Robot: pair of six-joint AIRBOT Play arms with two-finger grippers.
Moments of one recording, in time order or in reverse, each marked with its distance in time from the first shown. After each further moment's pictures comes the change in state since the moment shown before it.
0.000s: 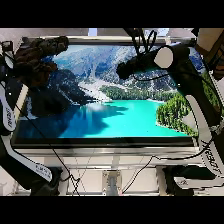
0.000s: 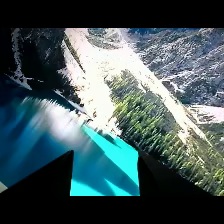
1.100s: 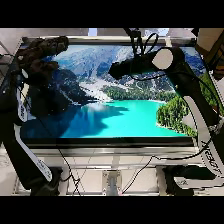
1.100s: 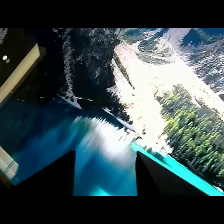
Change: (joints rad) left arm 0.001 -0.321 0.175 -0.143 0.132 0.067; right arm 0.000 0.000 -0.031 0.164 -0.081 0.024
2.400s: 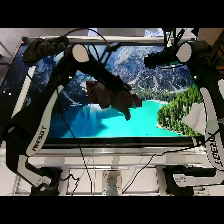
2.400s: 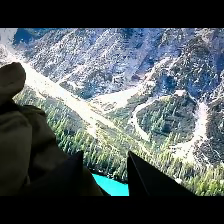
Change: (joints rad) left arm -0.846 0.472 -0.089 -0.542 -0.691 0.100; right arm -0.245 0.000 0.000 -0.319 0.030 0.065
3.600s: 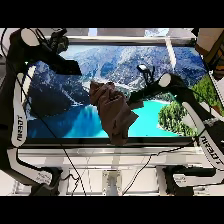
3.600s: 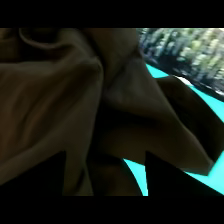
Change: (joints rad) left arm 0.428 0.041 0.055 0.202 -0.119 -0.065; right arm 0.016 -0.011 -0.493 0.416 -0.081 -0.312
